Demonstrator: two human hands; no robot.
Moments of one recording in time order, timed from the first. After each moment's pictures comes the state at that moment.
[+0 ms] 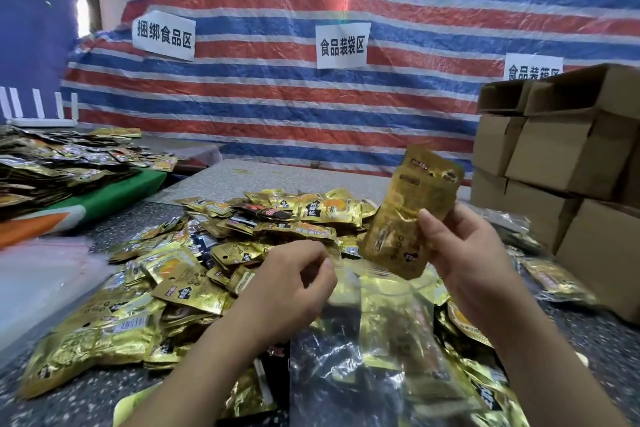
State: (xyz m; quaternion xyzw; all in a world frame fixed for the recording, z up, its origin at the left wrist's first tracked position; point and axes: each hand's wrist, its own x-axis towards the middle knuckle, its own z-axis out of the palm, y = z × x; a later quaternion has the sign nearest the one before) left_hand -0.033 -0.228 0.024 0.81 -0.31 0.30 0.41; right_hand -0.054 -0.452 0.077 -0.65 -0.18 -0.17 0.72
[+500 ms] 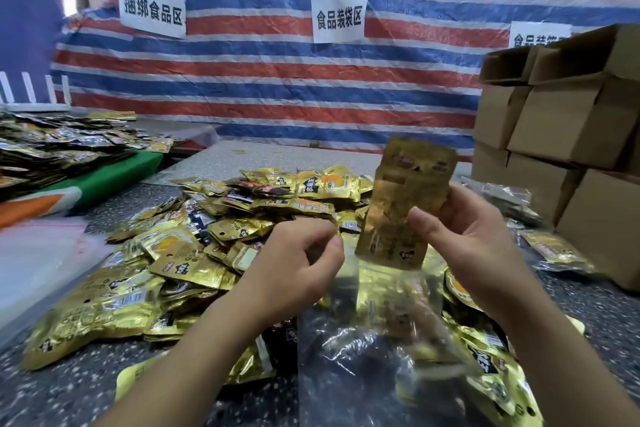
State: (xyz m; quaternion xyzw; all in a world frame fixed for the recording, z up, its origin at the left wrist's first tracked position) left_hand -0.046 -0.238 0.028 0.78 -0.35 0.27 0.44; right_hand -0.071 -0.457 0.064 -0.71 -0.26 -0.19 0.62
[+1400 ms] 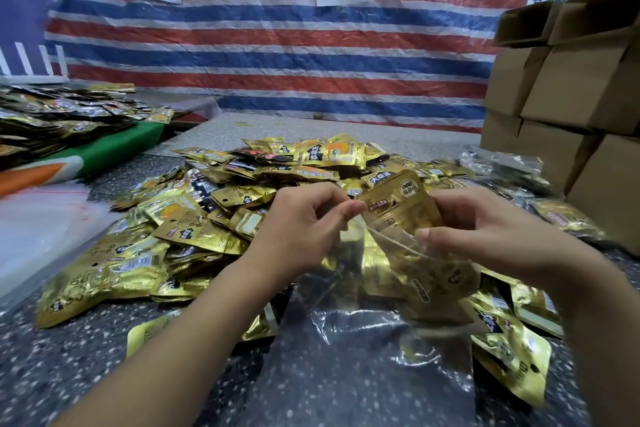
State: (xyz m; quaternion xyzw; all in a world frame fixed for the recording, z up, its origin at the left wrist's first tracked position) left_hand -0.047 -0.247 0.025 0.77 -0.30 0.24 0.50; right_hand -0.079 -0.483 0.071 -0.85 -0.29 0.05 0.44
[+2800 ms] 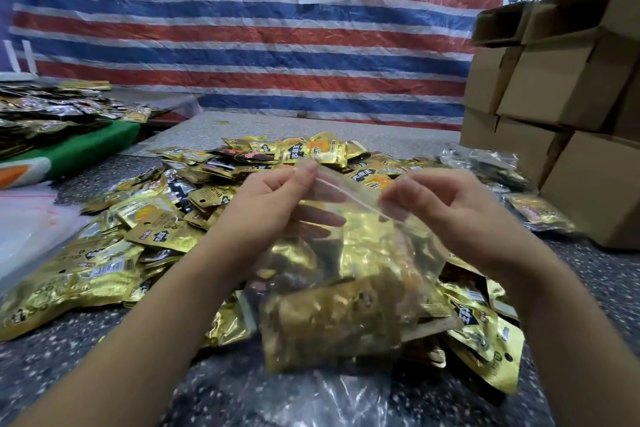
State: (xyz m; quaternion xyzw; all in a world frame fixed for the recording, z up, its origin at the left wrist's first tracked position) left_hand -0.061 -0.240 0.050 0.65 -0.20 -0.02 0.73; right_hand -0.088 -0.464 0.071 -0.85 -0.27 -0.13 0.44
